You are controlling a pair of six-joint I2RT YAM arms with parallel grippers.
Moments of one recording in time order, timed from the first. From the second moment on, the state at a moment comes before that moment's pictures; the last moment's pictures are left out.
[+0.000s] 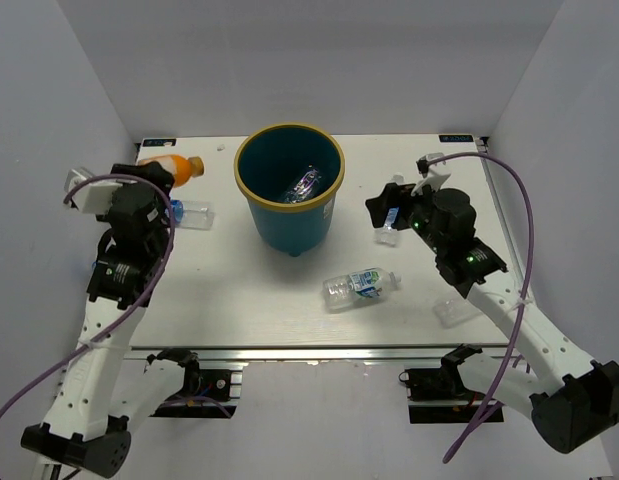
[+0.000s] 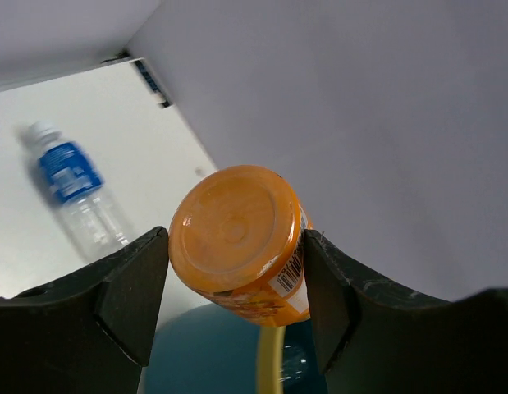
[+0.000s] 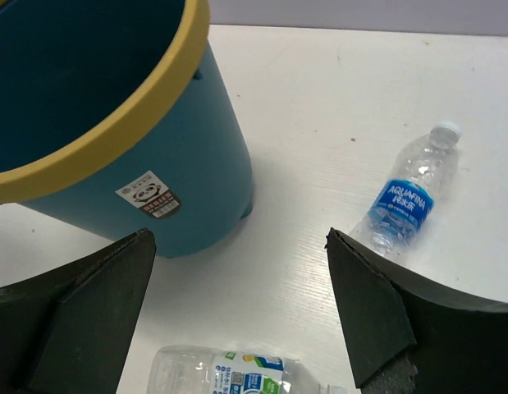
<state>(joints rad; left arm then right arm) -0.26 0.86 1.15 -0.47 -0.77 -0.97 0.49 1.01 0.89 -0.07 0.01 0.24</state>
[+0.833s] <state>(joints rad) -0.32 1.34 1.38 -0.15 -0.08 -0.55 0.25 1.52 0.96 -0.06 0.22 0.41</state>
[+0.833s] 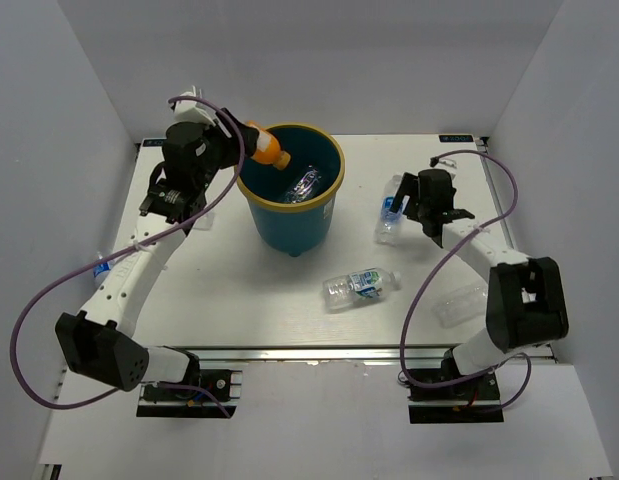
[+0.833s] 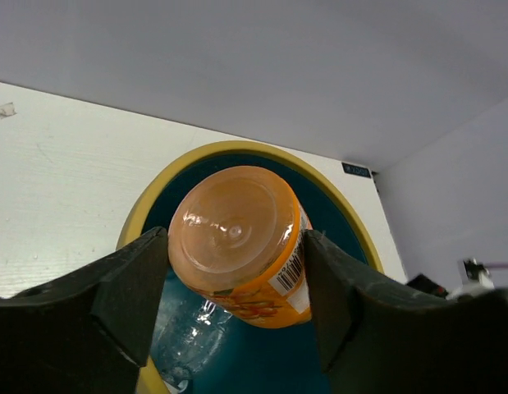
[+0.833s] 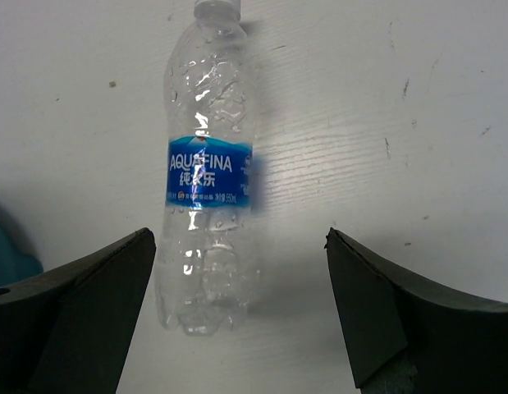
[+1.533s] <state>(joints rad) -0.20 1.35 1.42 -0.32 -0.45 -0.55 0.24 1.91 1.21 -0.09 0.16 0.50</state>
